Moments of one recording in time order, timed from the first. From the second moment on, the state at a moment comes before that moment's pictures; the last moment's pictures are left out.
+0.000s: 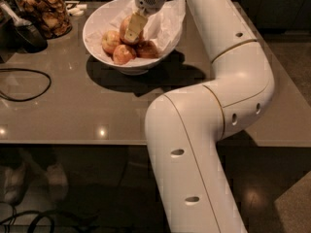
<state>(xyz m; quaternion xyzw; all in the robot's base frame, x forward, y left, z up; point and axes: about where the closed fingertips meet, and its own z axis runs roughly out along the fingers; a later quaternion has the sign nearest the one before) 0.755 0.051 0.935 -0.61 0.75 0.12 0.25</state>
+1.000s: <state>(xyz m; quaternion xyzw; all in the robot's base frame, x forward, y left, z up) 0.711 0.061 1.031 -0.63 0.70 0.15 0.32</state>
